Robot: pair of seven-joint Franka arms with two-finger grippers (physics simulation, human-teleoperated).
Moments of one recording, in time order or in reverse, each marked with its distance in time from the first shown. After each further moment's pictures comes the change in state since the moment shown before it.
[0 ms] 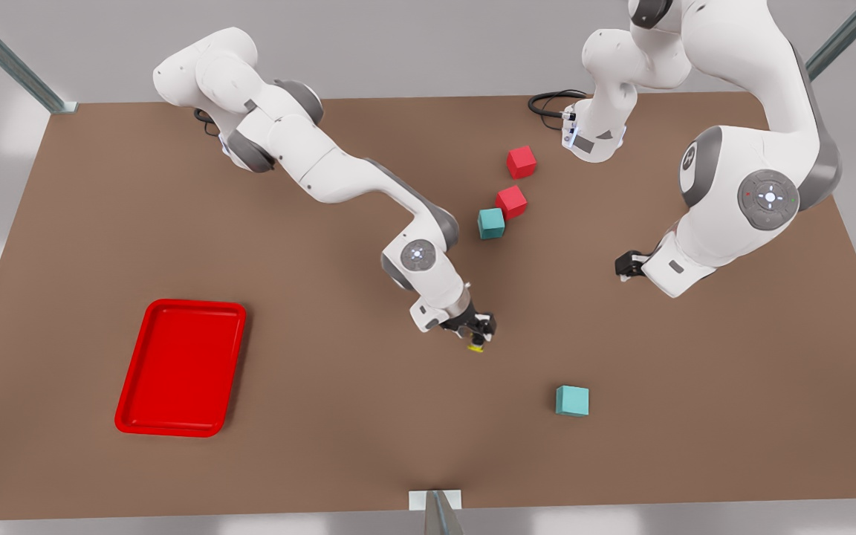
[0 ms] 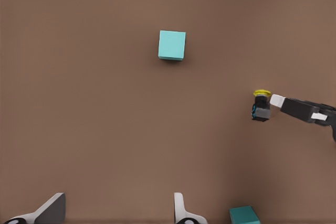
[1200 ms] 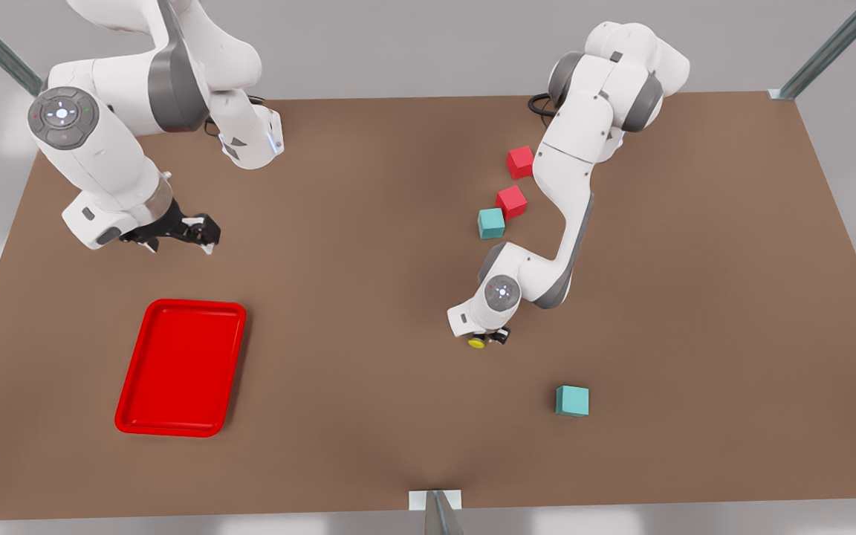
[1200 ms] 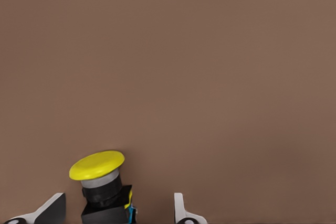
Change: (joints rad) left arm -0.317 0.585 -0.061 -0.098 -0.149 0.759 0.167; right arm -0.619 -1.056 0.006 -0.552 -0.047 -0.994 -0.826
